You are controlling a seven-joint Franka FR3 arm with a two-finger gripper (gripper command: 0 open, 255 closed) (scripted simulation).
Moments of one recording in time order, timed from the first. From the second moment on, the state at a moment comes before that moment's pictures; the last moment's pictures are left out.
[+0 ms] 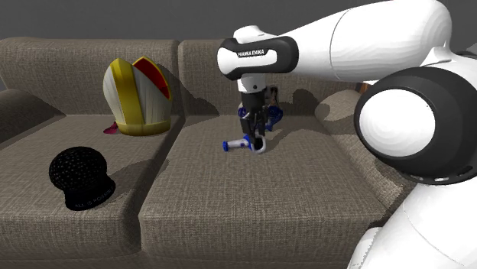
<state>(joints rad) -0.14 -0.10 -0.44 -1.85 -0.10 1.56 -0.49</state>
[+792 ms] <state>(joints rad) -0.14 -0.07 -0.44 -1.65 -0.09 1.40 -0.50</state>
